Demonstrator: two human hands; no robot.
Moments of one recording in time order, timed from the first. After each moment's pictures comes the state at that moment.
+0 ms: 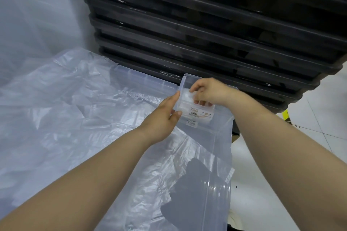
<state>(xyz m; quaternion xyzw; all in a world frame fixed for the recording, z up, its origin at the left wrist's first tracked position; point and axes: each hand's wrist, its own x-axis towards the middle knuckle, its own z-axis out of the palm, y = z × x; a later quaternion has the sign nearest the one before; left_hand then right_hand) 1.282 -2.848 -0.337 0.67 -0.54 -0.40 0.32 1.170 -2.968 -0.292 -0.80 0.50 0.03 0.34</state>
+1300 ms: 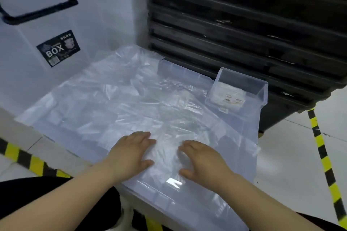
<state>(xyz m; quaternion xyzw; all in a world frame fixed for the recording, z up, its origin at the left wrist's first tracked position) 1.351 -2.657 -0.372 0.74 -0.65 -0.17 -0.02 1.163 -2.754 -0.350 -0.95 0.26 0.08 0.16</state>
